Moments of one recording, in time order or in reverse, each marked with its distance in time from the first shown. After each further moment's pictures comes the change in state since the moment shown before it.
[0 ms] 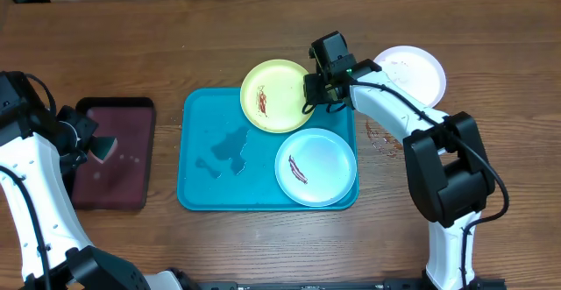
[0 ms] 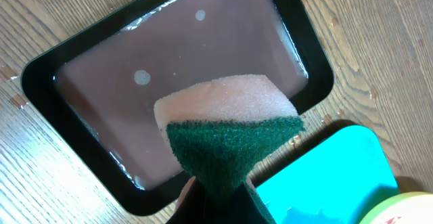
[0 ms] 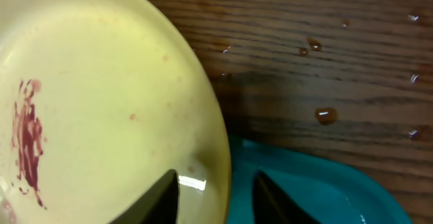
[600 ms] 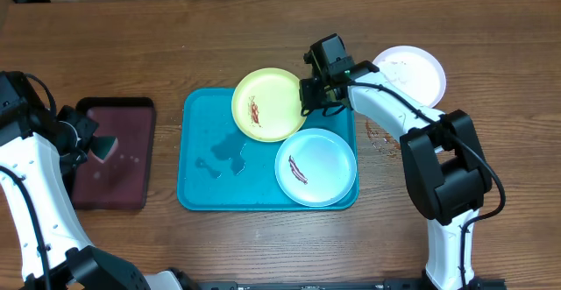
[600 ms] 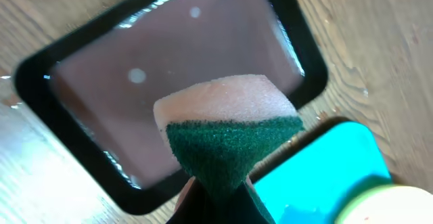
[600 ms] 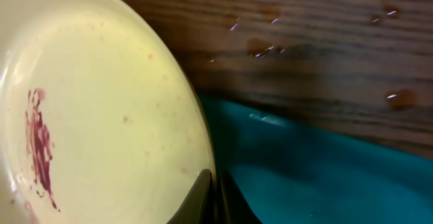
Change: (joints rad) left arm 0.000 0.000 0.000 0.001 0.025 0.005; right arm 0.009 0.017 0.000 -0.015 -0.137 0.001
